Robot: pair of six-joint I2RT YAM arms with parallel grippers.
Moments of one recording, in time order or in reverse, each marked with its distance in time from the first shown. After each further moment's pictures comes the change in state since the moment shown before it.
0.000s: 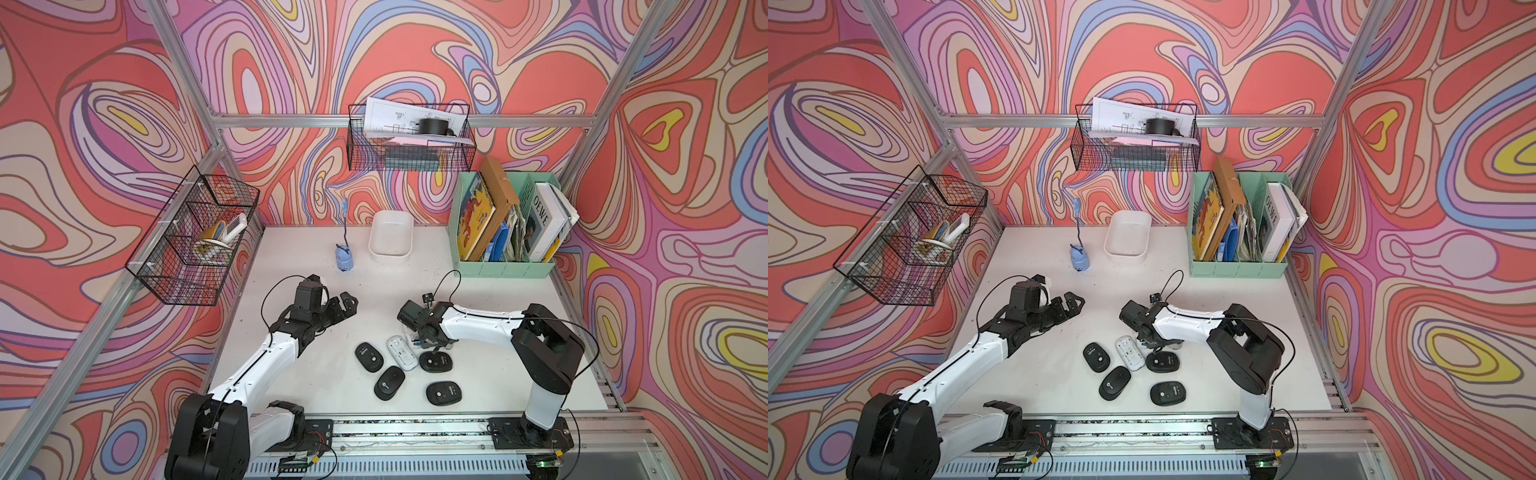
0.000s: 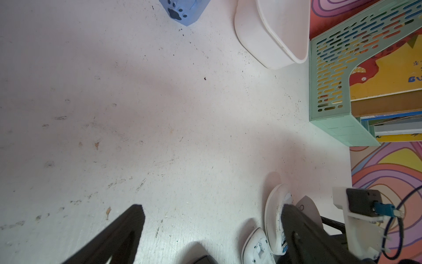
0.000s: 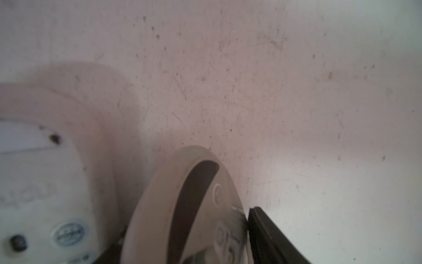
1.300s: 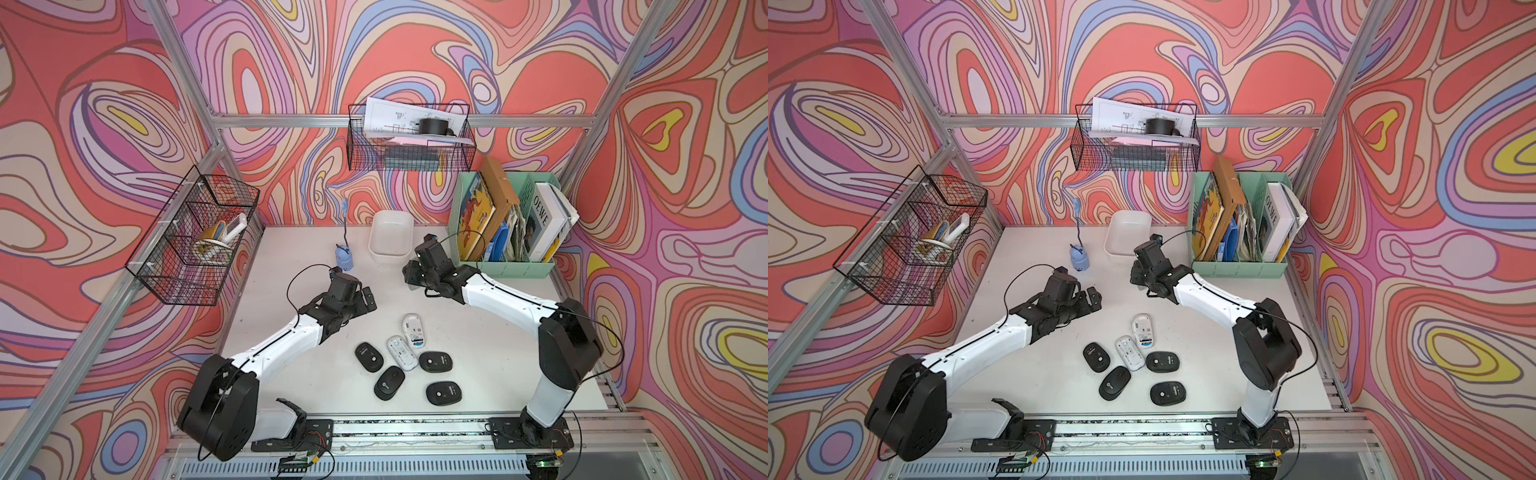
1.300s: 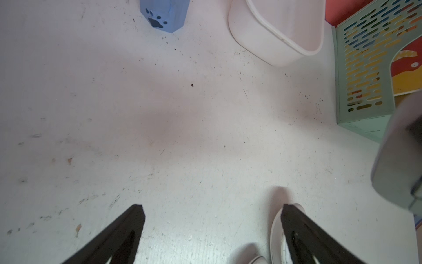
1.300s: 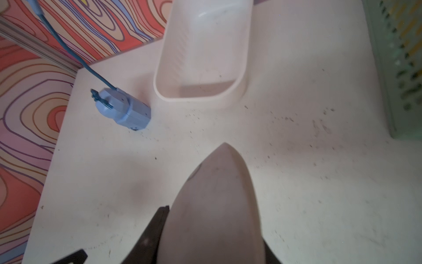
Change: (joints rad) left arm -0.256 0.142 0.142 -0.051 -0.337 -0.064; right arm -0.243 0.003 0.294 0.512 -0.352 -0.055
